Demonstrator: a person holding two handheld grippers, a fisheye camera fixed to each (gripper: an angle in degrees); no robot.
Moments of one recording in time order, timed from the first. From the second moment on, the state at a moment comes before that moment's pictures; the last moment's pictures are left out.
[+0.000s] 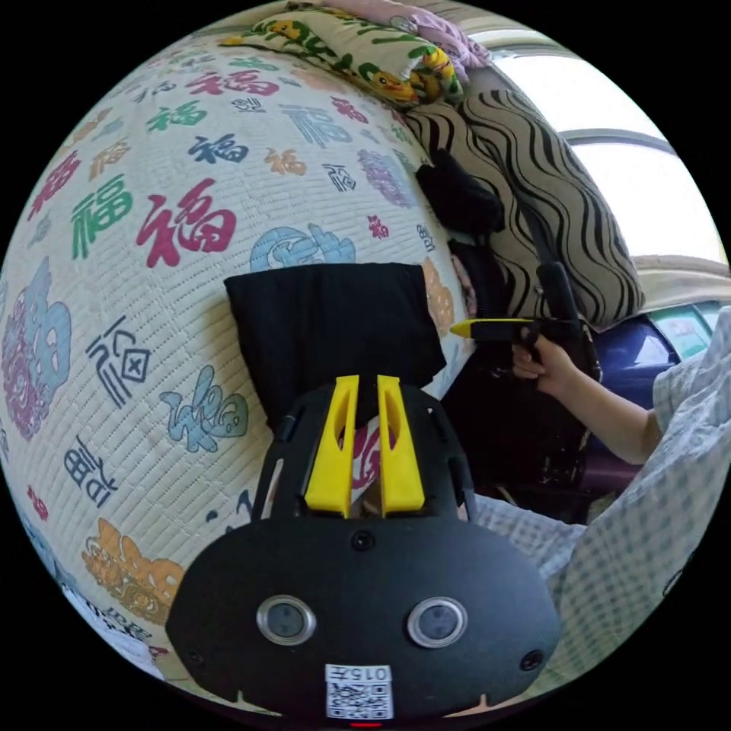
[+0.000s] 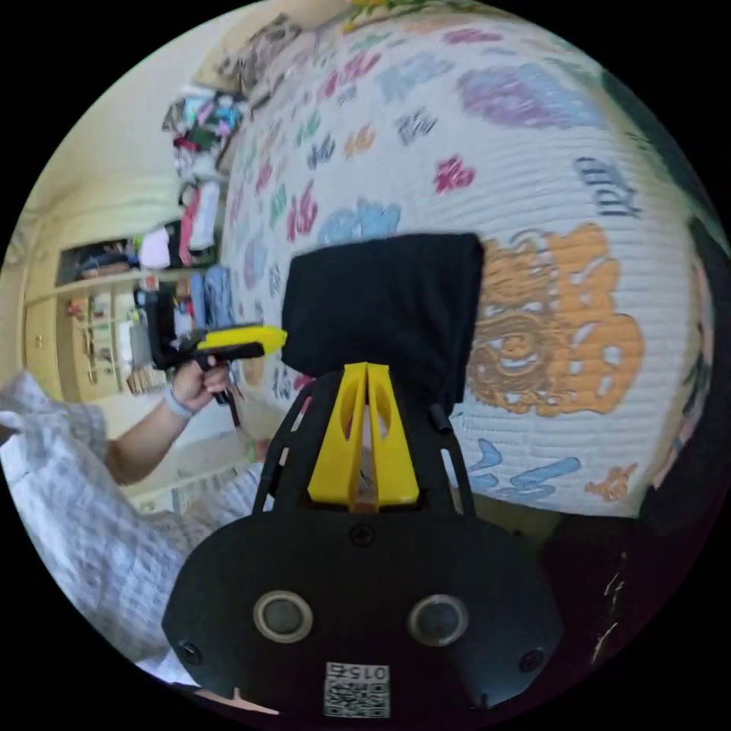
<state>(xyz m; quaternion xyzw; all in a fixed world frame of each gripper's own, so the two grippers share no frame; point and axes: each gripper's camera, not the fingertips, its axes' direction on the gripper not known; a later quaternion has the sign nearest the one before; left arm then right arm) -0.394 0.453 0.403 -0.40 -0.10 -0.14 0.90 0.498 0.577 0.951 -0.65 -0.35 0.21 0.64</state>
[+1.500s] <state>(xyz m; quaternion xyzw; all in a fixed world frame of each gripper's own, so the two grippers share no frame) -0.641 0.557 -0.135 -0.25 0.18 -0.30 0.90 0.265 0.442 0.950 -0.54 -0.64 0.27 0.48</state>
